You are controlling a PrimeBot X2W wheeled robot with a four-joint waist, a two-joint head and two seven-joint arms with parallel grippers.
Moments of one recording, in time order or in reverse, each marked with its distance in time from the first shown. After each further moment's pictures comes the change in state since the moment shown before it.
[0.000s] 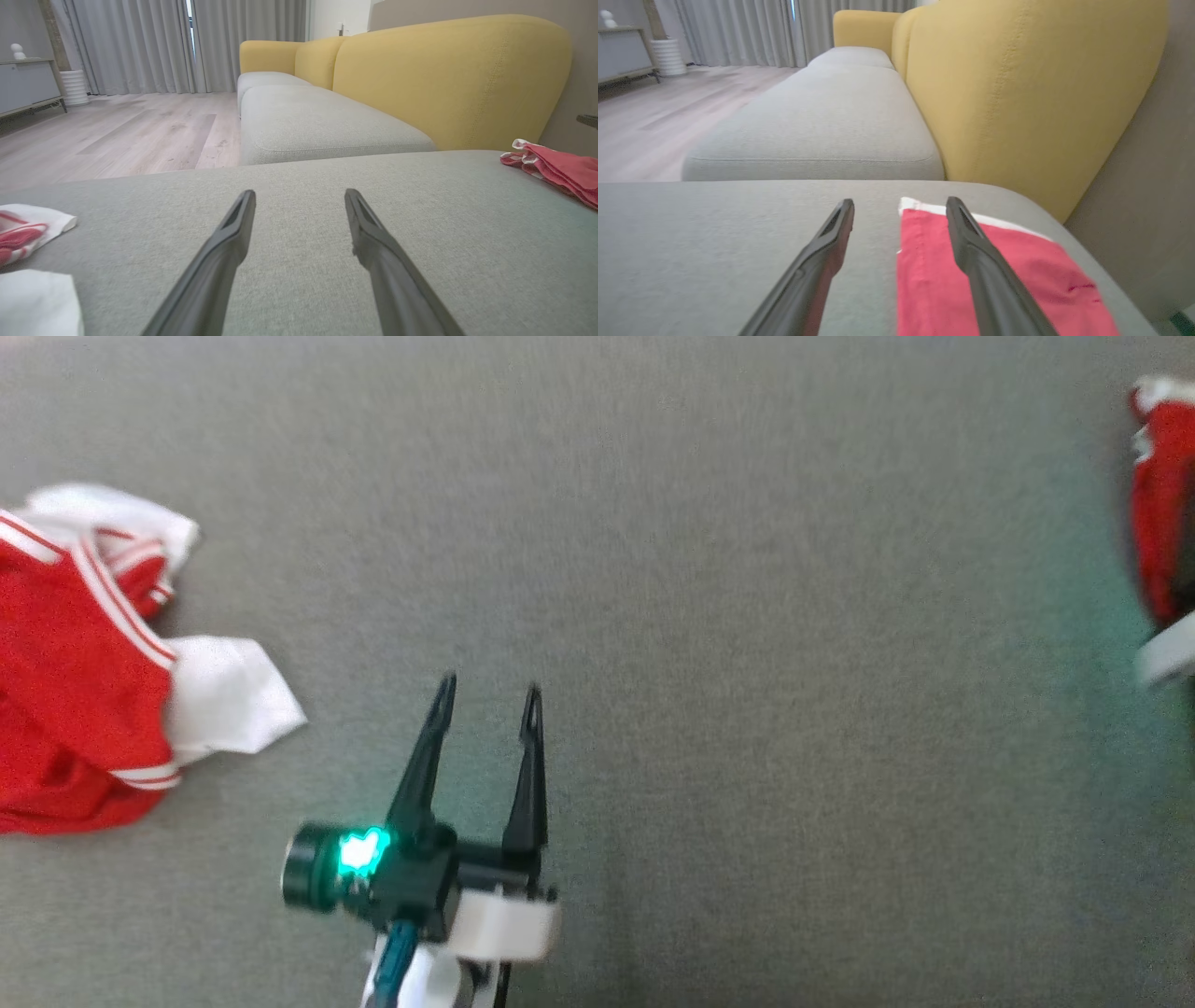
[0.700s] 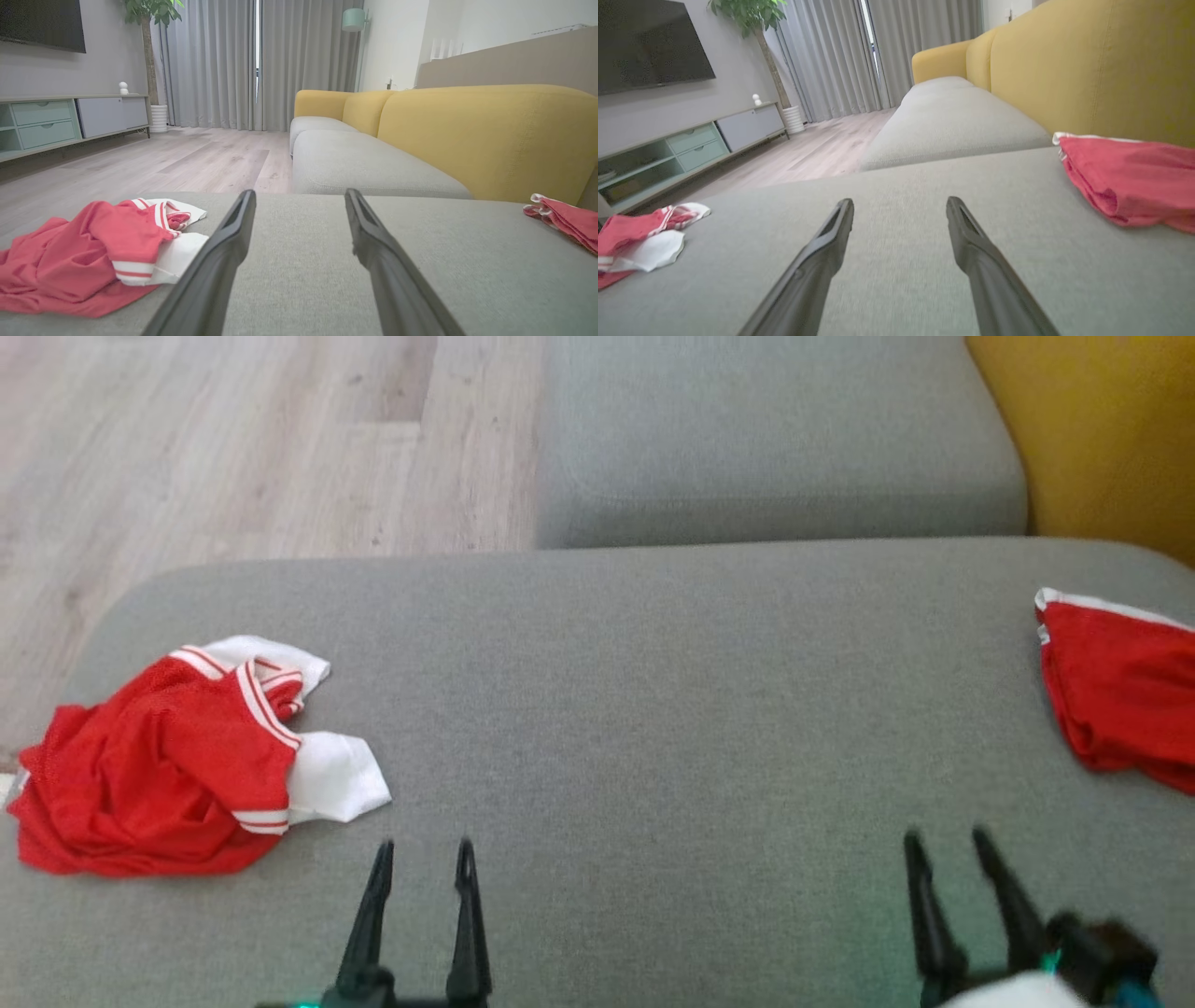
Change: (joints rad) left arm 0.325 0.002 0.109 -0.046 -0.039 -0.002 0.000; right arm 0.773 0.373 0.055 -0.502 -0.059 0.000 -0.011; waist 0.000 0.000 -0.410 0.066
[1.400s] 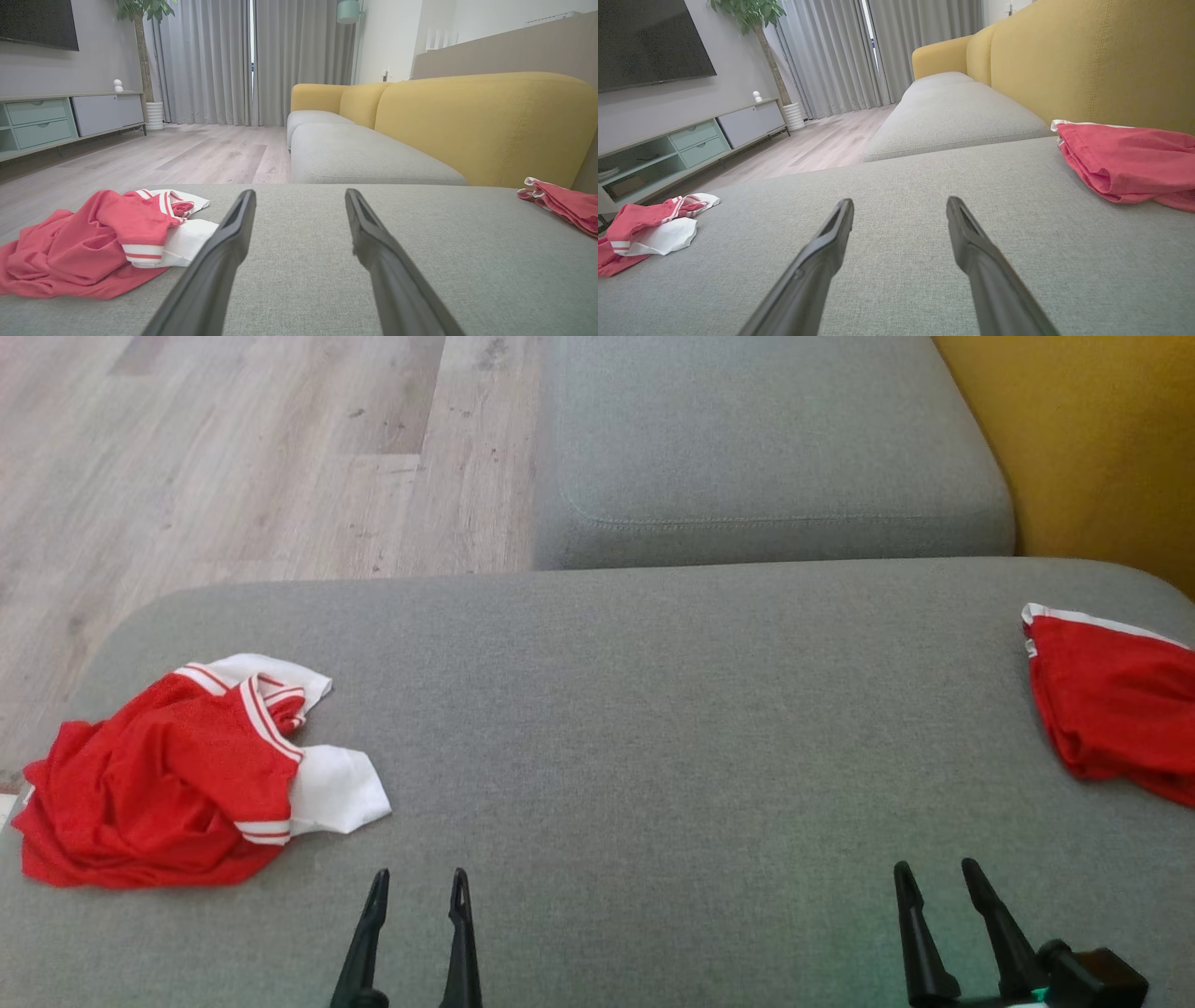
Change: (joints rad) left arm 0.044 0.002 0.030 0.019 0.022 -0.043 0.000; right arm 0.064 0.026 0.001 -0.024 -0.023 0.000 0.000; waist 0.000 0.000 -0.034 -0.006
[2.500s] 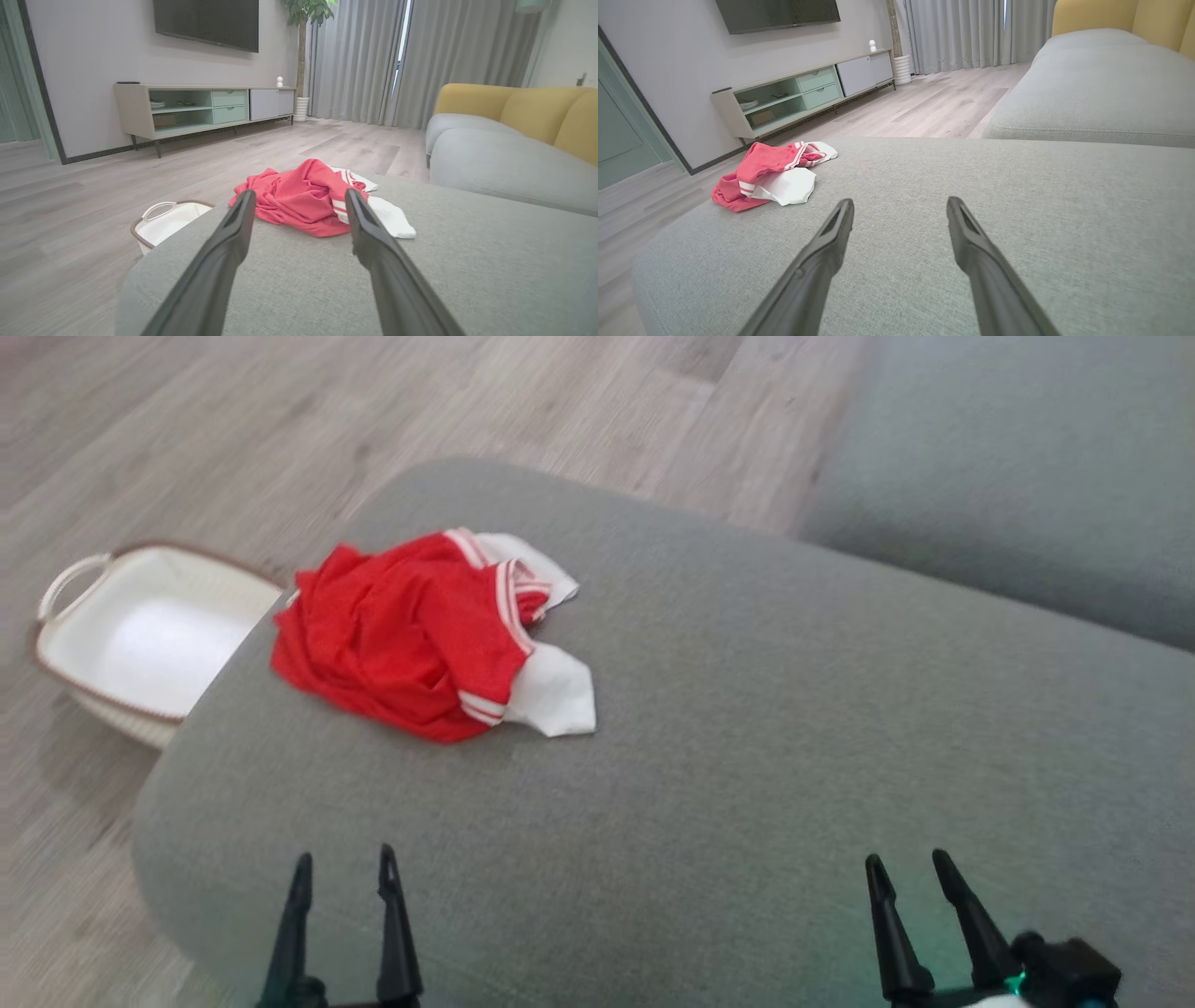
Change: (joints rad) left arm 0.006 0.001 0.105 -0.039 0.026 0.028 0.000; right arm -0.012 0.020 0.036 -0.001 0.000 0.000 0.000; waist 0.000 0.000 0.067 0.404
